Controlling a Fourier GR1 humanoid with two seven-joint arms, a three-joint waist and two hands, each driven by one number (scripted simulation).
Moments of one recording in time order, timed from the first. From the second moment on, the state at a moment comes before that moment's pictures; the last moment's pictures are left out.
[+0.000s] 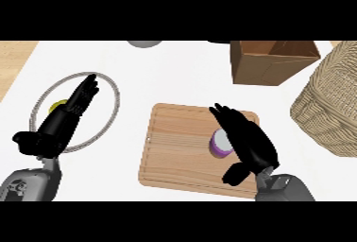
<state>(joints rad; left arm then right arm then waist) -0.17 0.25 0.00 -1.57 0.00 -0.16 0.01 -0.20 -0.13 0.38 -1.68 0.89 0.33 0.37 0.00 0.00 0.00</state>
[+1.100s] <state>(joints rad) -0.16 0.21 0.05 -1.58 -0.05 -0.21 0.00 -0.25 -0.07 0.34 -1.46 0.98 0.38 0.27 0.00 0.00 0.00</state>
